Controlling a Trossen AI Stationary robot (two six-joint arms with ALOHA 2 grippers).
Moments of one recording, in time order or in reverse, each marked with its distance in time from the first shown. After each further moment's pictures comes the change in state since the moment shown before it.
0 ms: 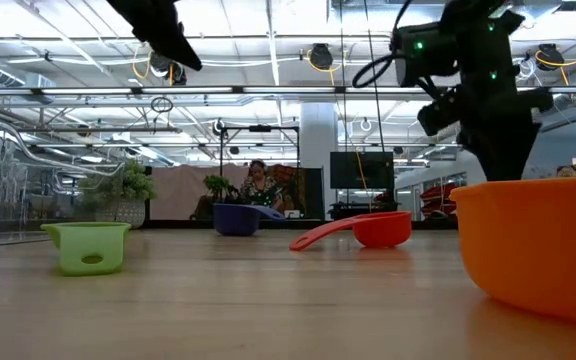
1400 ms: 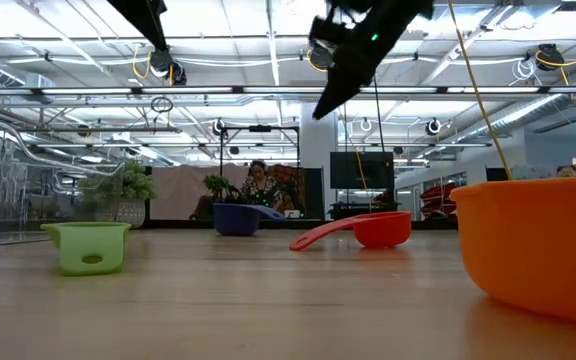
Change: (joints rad) left arm -0.072 0.126 0.373 -0.581 -0.133 -0.037; right arm -0.087 0.176 0.385 0.615 0.161 -0.448
